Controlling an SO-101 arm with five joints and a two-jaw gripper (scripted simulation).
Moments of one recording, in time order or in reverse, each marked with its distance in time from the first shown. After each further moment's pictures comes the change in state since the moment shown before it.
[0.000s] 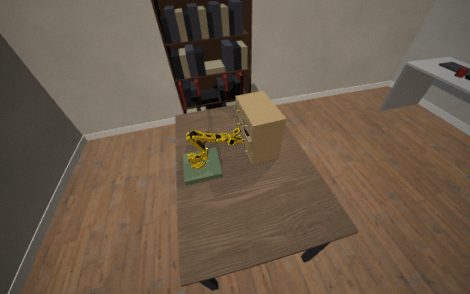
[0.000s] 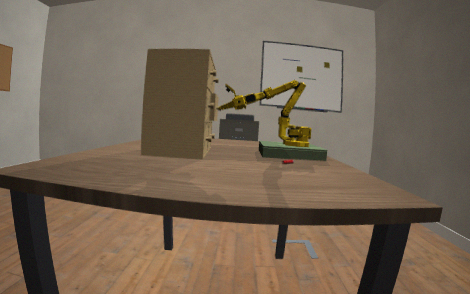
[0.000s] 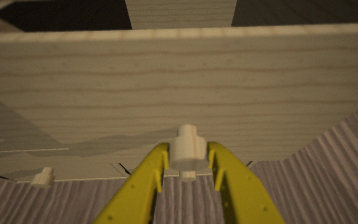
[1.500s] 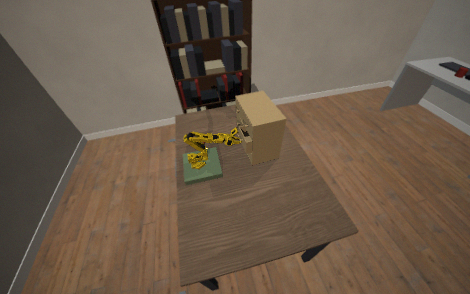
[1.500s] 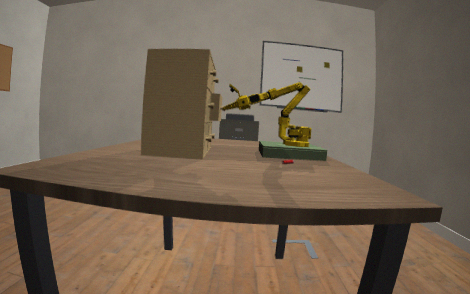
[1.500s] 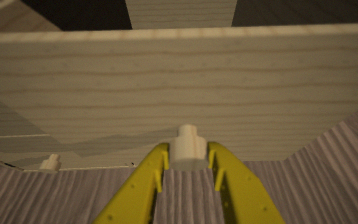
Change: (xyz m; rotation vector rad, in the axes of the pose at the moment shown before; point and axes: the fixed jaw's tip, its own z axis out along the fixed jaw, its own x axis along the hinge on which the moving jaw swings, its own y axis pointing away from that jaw) arm 0.005 0.000 -0.014 0.001 0.001 0.001
